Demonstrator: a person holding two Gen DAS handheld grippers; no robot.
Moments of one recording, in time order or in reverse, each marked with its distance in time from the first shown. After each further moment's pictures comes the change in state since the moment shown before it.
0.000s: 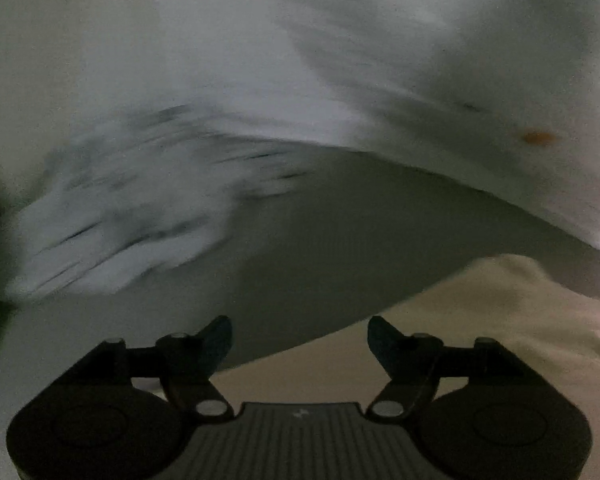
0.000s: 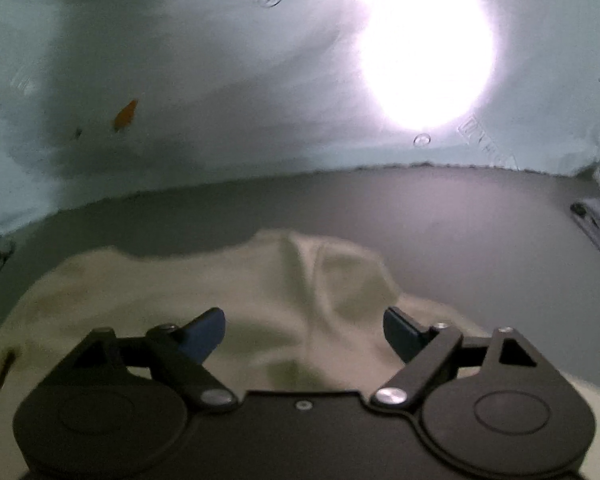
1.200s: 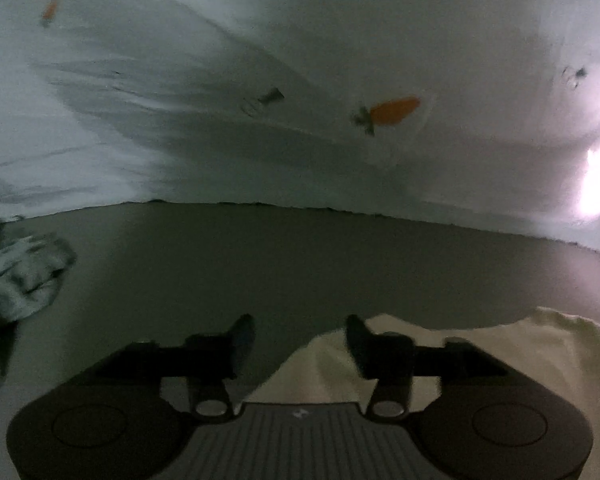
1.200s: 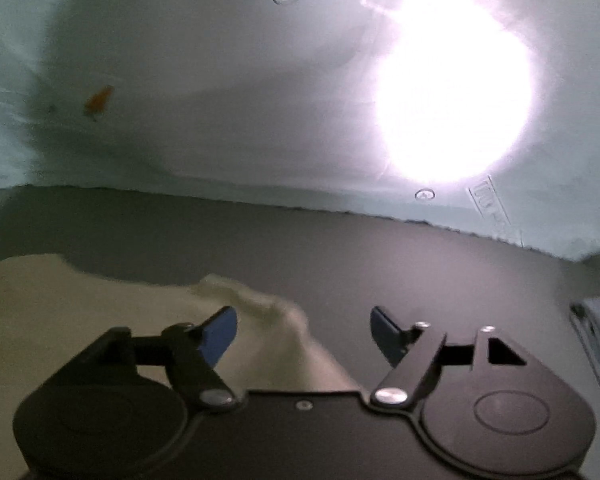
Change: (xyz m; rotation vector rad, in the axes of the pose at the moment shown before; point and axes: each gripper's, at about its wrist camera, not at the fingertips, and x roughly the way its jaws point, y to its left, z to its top) left arm 0.073 -0.136 0.059 0.130 -0.021 -0.190; right arm 0.020 0.008 0.034 -0.184 -0.013 -0.059
